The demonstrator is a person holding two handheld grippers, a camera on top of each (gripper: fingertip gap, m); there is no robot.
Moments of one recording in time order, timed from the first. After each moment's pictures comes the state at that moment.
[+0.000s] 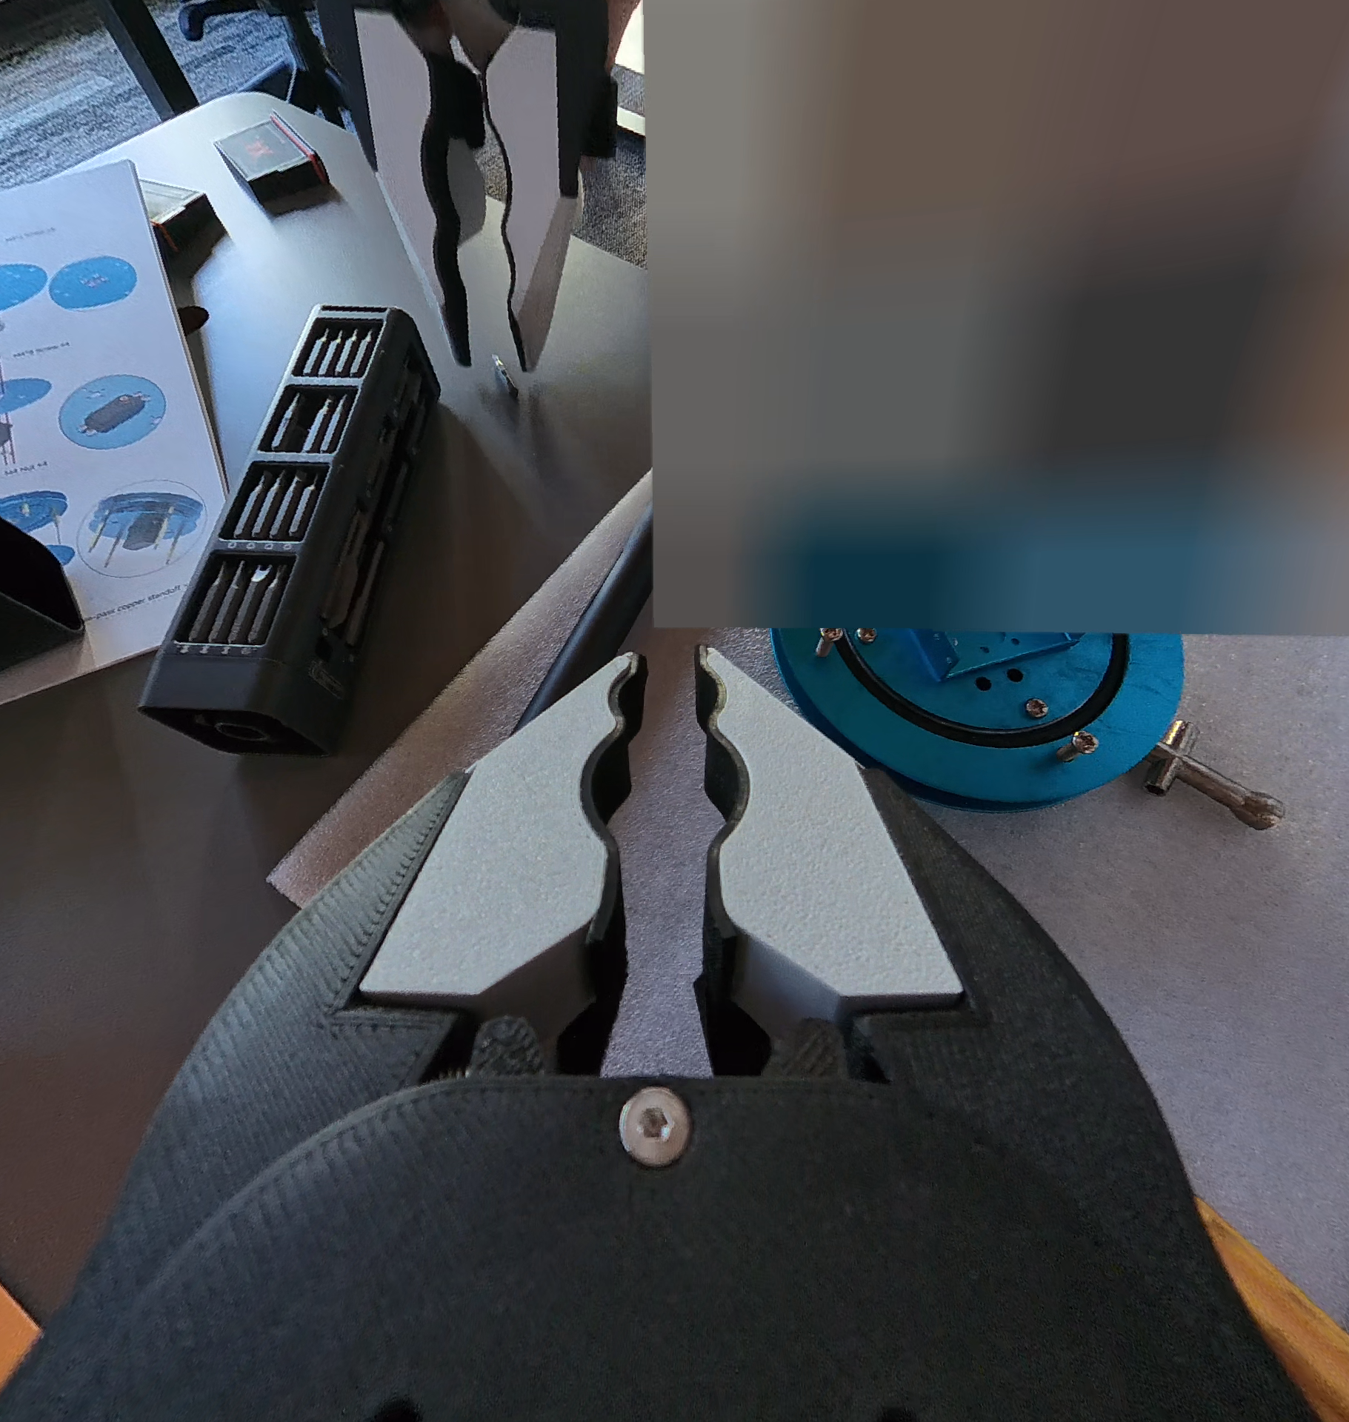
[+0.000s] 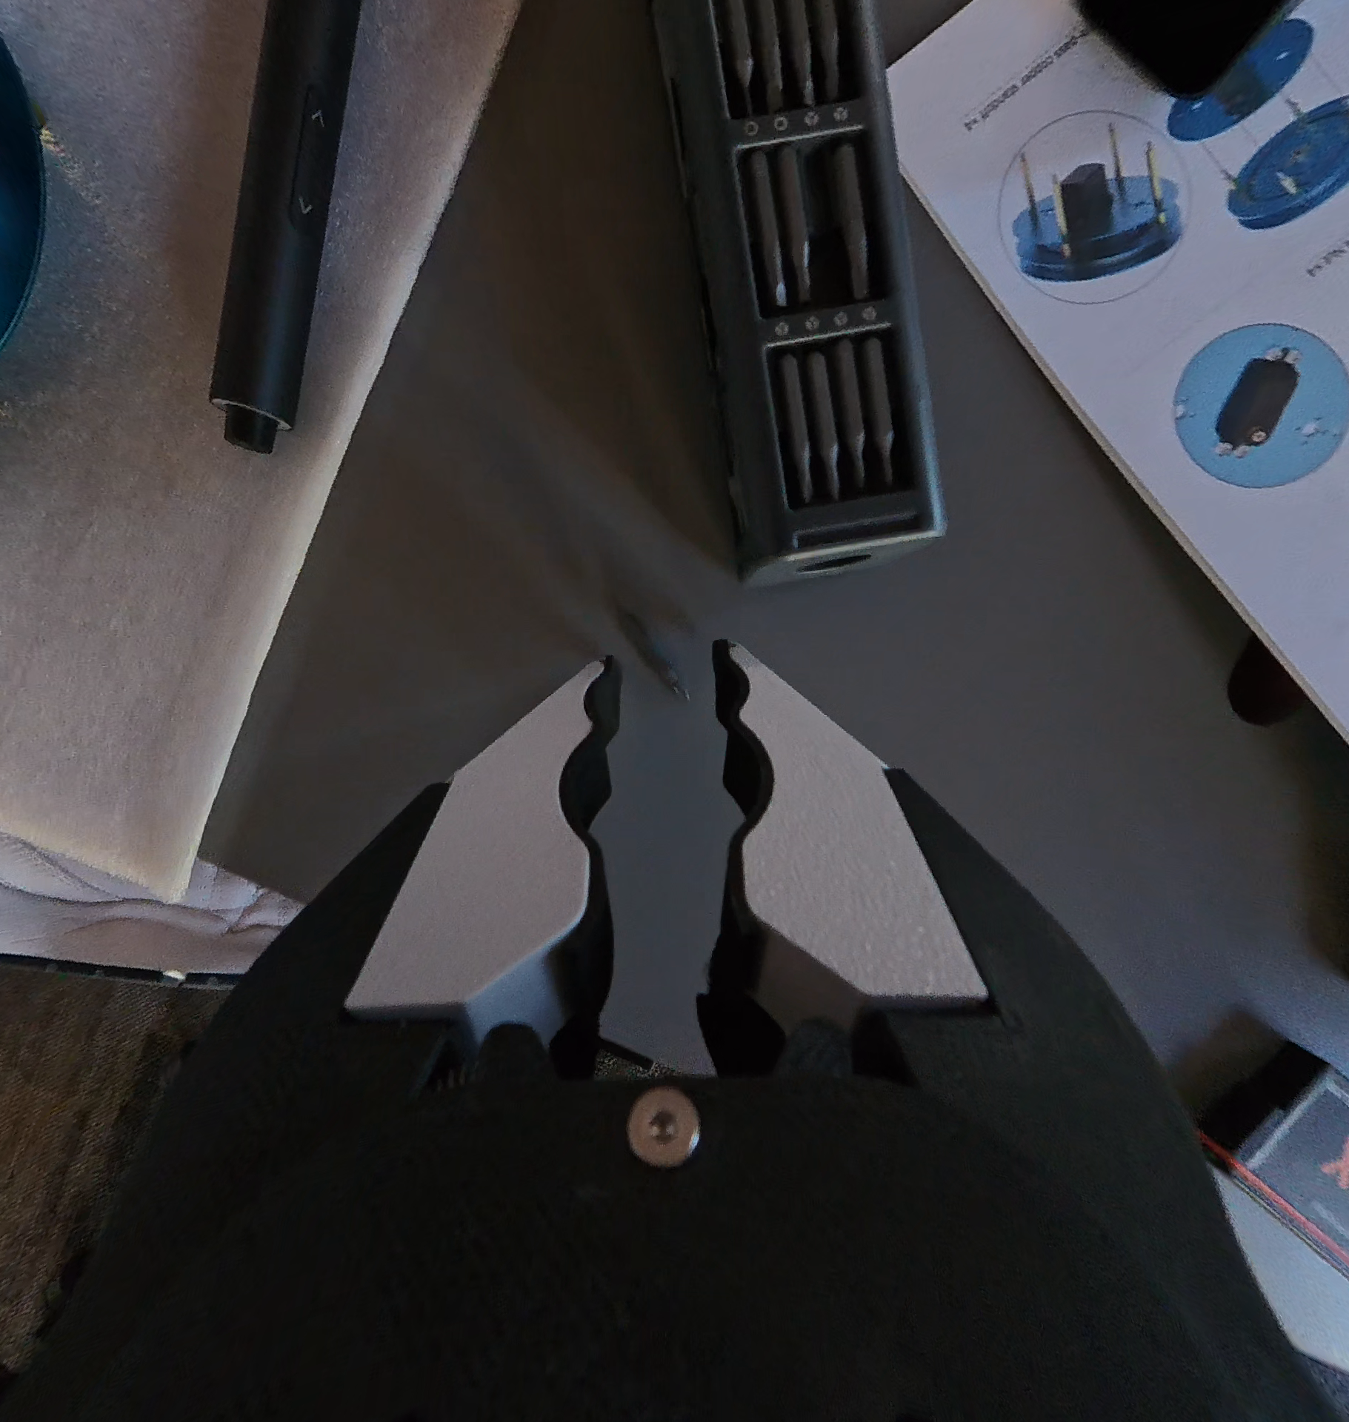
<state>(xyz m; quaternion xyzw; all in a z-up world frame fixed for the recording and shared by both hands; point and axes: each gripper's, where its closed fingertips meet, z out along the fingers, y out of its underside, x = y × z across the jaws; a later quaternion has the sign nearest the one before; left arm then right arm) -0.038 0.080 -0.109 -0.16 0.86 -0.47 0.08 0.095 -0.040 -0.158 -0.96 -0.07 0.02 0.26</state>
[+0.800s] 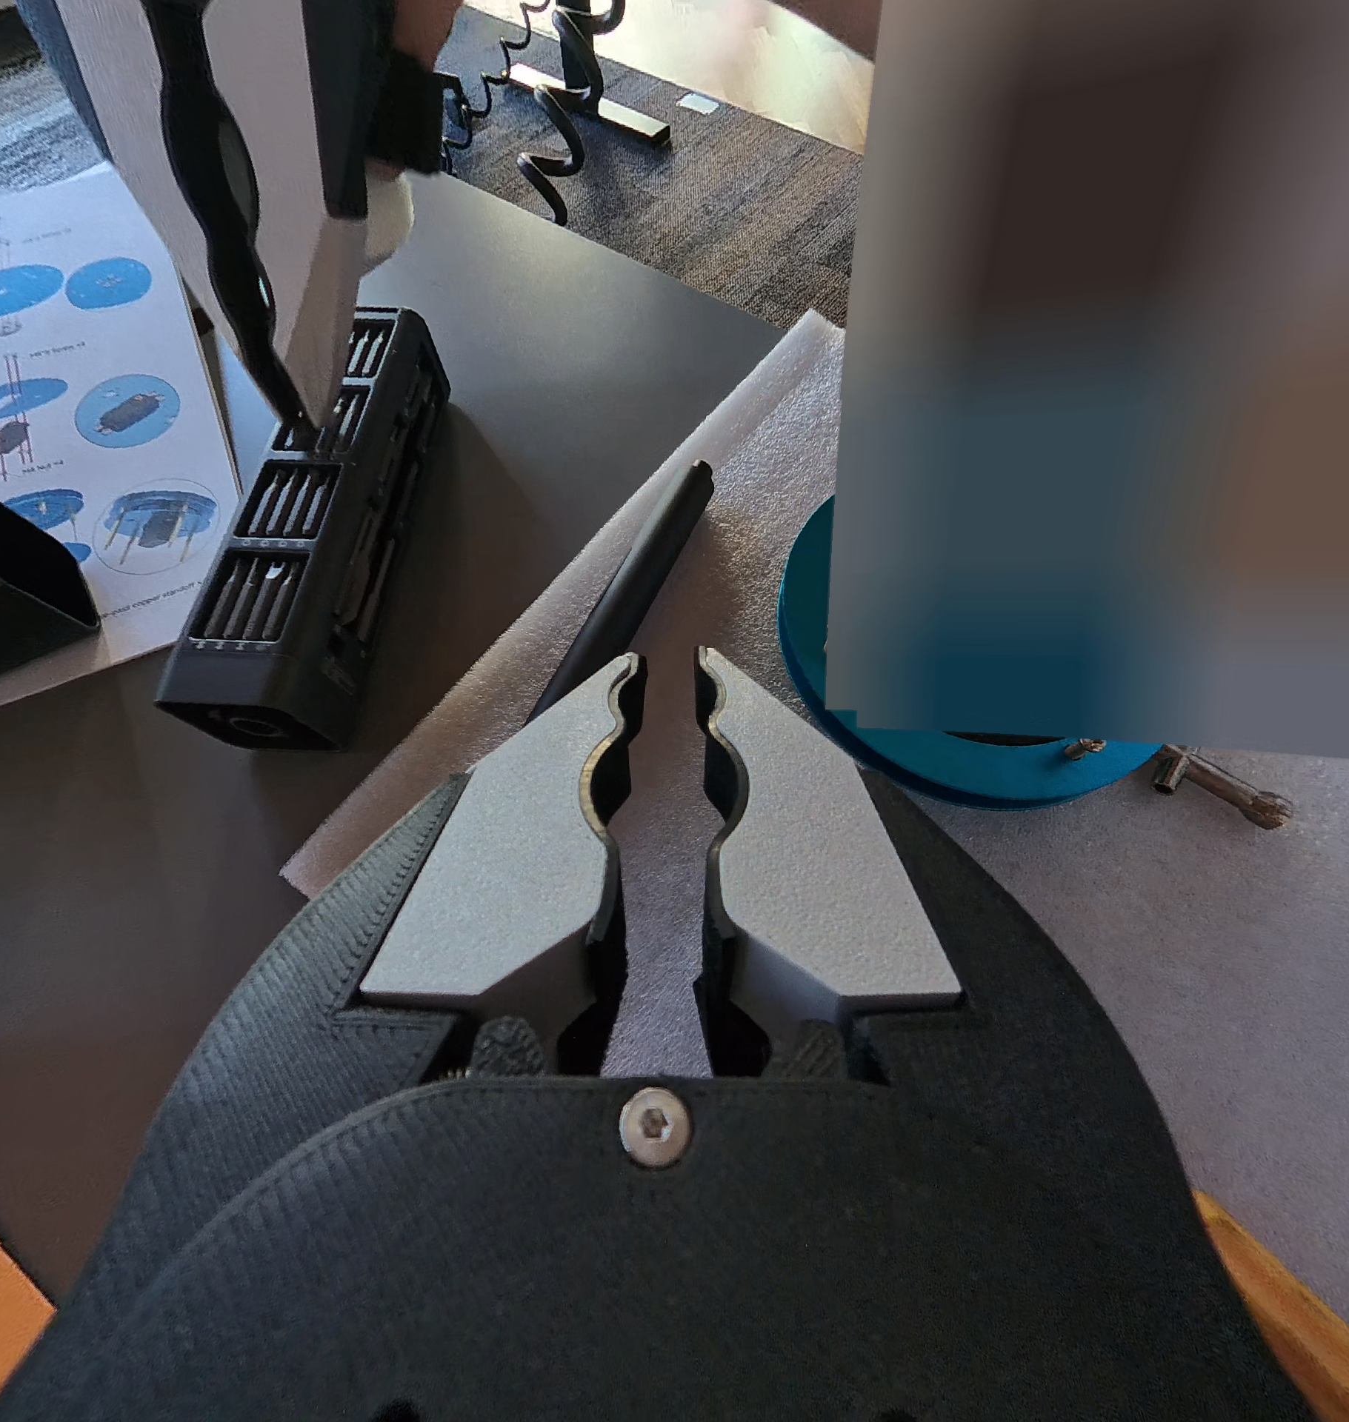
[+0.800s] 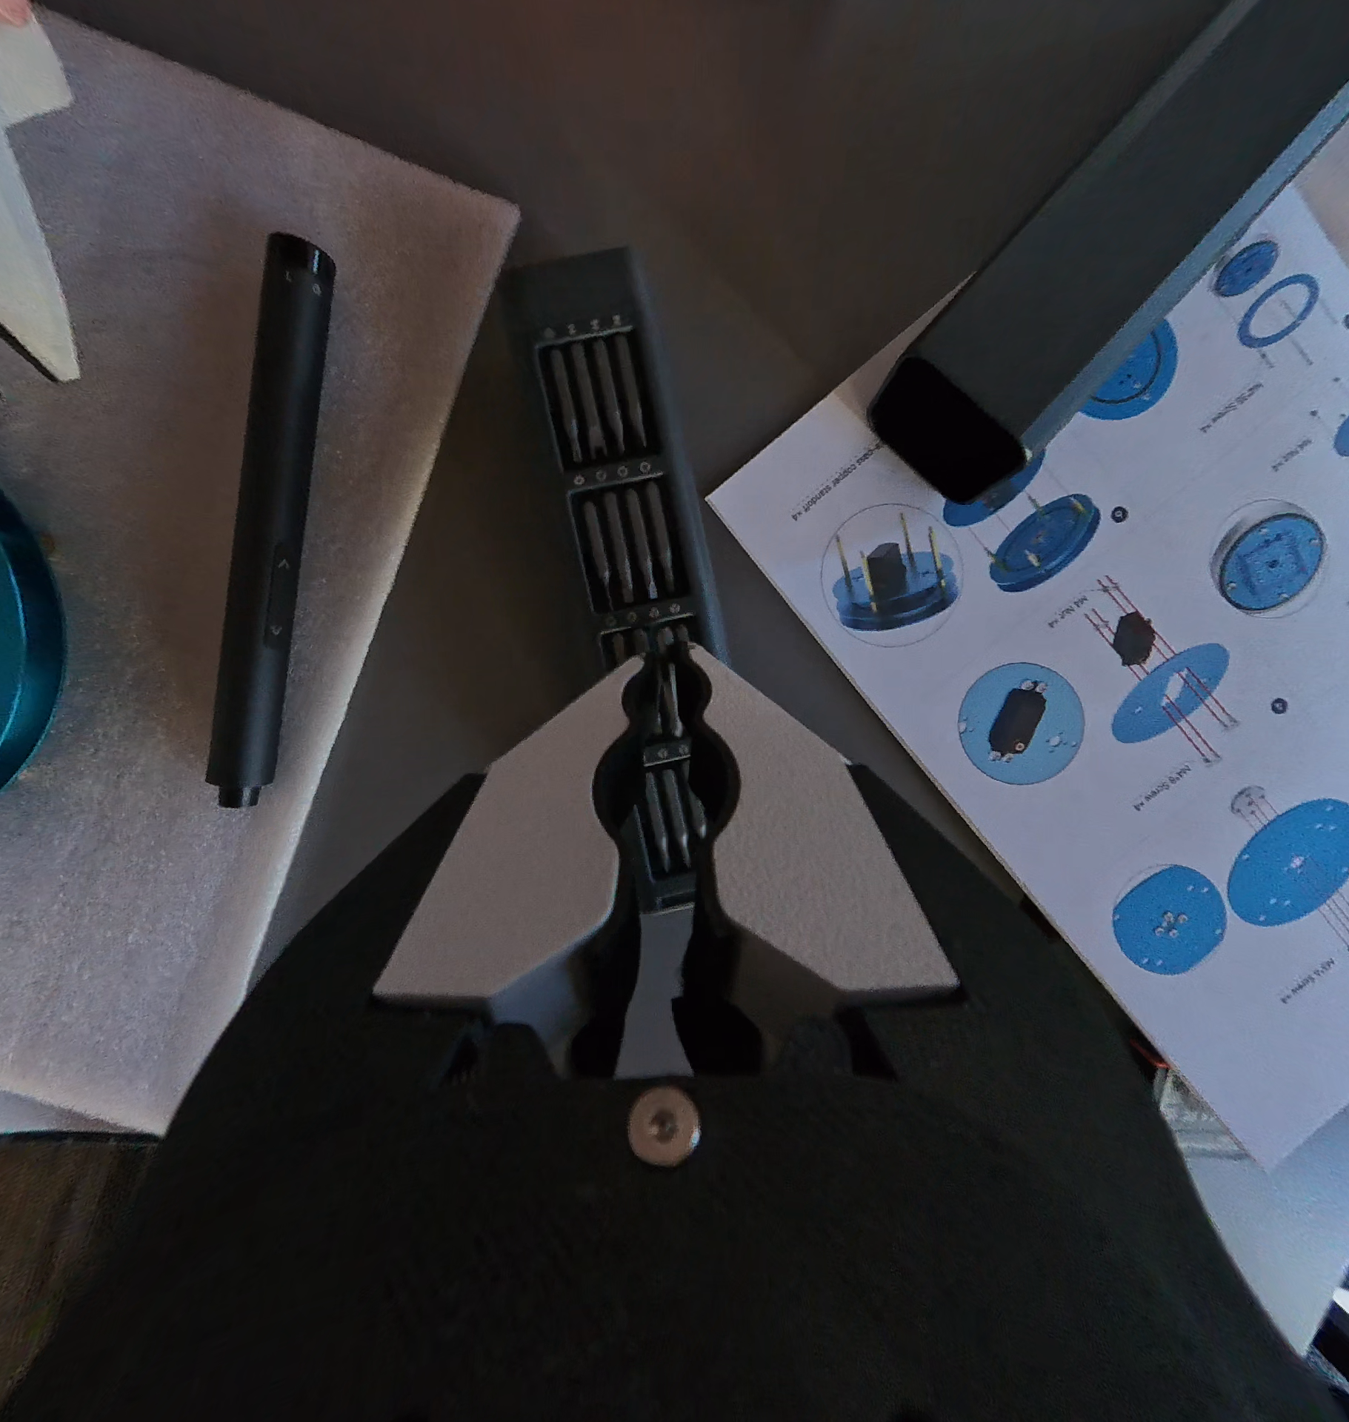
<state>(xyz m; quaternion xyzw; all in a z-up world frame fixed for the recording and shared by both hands) -0.035 0.082 -0.108 -0.16 0.86 -0.47 0.09 0.112 0.050 -0.121 -0.97 -0.06 0.00 0.25</state>
